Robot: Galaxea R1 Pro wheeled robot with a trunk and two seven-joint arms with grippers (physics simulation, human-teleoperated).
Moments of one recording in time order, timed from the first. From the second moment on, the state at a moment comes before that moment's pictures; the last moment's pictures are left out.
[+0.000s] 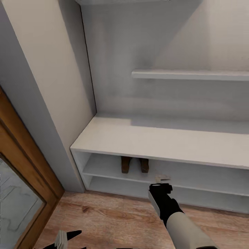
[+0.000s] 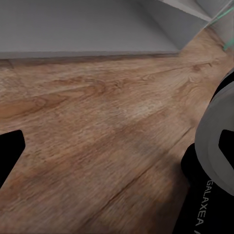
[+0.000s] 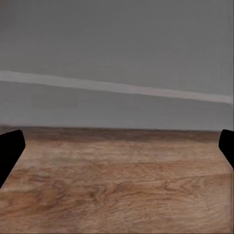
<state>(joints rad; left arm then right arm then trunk) -0.26 0.24 0.14 -0.51 0.07 -0.27 -1.29 -0.68 0.17 0.01 -0.57 0.10 0.44 -0.51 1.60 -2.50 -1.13</state>
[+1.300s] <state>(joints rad) -0.26 0.24 0.15 -0.51 0.07 -0.27 -1.29 -0.68 0.17 0.01 -0.54 0.10 0.44 -0.51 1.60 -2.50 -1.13</state>
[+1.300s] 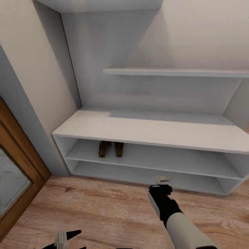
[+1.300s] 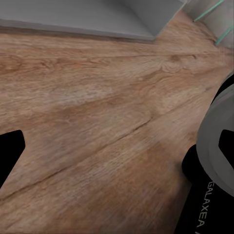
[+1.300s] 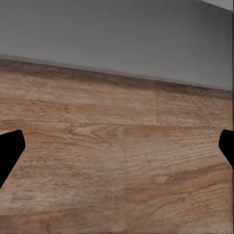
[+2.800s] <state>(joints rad) -0.25 0.25 0.14 -0.49 0.06 -0.30 -1.05 -0.59 -0.03 0.01 -0.18 0.10 -0.12 -0.12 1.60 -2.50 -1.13</state>
